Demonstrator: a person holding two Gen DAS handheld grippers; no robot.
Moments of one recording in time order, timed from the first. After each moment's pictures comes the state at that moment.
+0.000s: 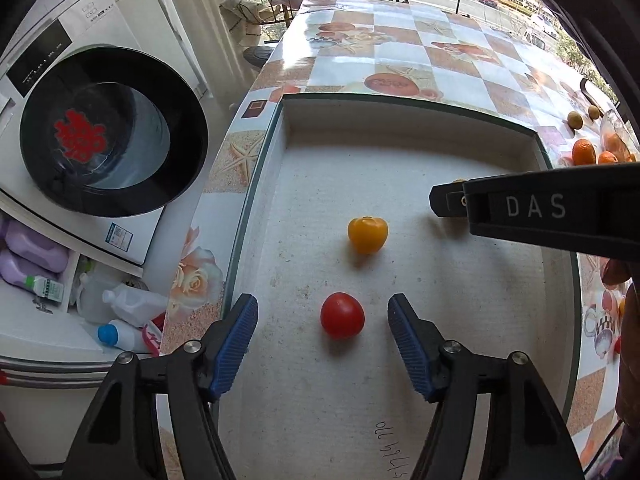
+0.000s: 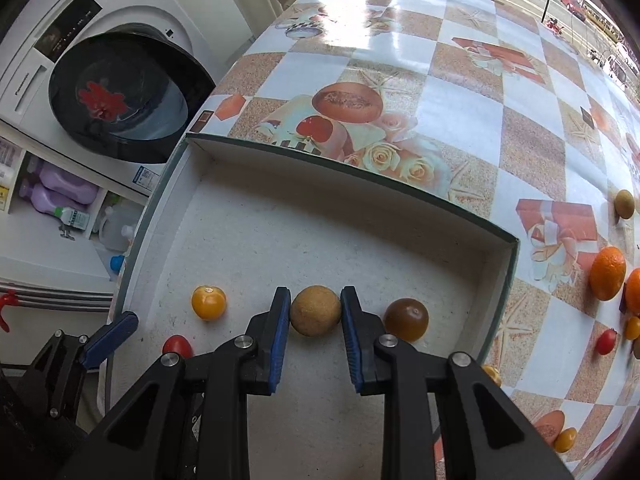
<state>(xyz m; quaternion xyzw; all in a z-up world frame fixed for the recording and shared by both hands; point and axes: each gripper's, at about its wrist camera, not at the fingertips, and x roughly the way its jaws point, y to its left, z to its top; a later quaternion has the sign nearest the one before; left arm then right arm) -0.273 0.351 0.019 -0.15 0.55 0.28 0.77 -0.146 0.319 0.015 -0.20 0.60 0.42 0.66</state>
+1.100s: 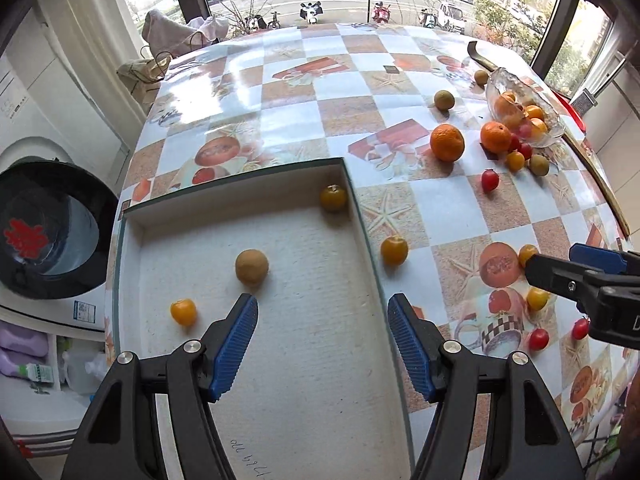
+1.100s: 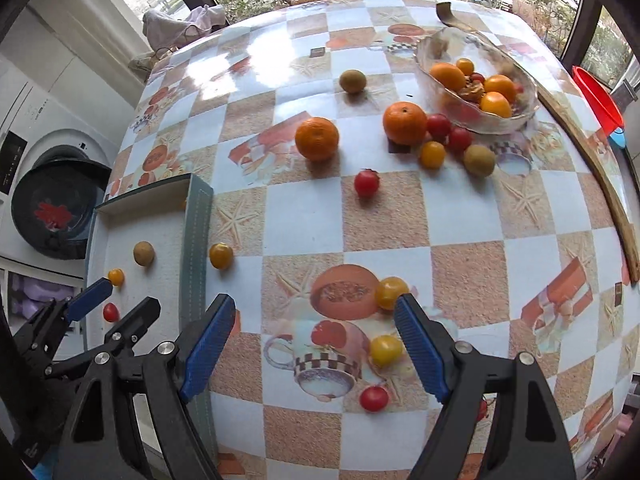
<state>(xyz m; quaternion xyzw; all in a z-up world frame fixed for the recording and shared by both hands) -0.187 0.259 0.063 -0.08 0.56 0.14 0.81 -0.098 0.088 0.062 -0.06 0.61 0.23 0.75</state>
